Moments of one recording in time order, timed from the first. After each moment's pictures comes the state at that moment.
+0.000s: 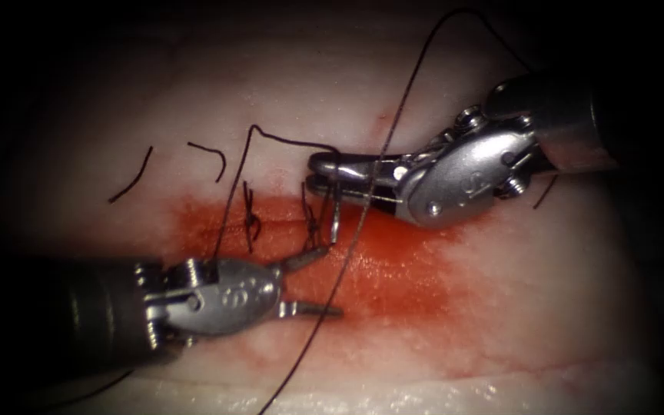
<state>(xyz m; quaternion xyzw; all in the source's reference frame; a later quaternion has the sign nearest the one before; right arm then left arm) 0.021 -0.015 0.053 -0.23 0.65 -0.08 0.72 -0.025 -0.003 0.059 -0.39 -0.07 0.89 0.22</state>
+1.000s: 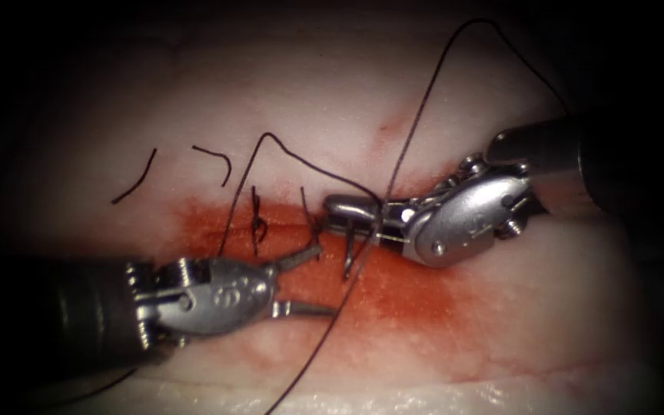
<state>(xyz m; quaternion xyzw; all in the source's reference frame) 0.020 -0.019 0.058 -0.19 0.64 -0.06 0.74 -0.024 -0.003 0.058 -0.39 -0.07 0.89 0.22</state>
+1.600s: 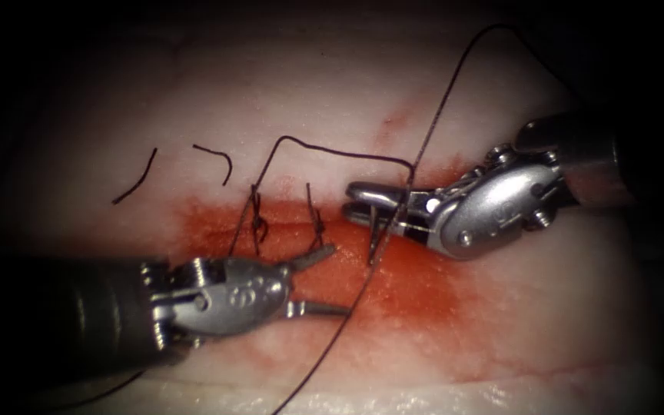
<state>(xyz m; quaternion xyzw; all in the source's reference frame) 0.019 -0.015 0.053 -0.18 0.66 -0.02 0.73 -0.026 -0.002 0.059 -0.39 -0.07 0.89 0.23</state>
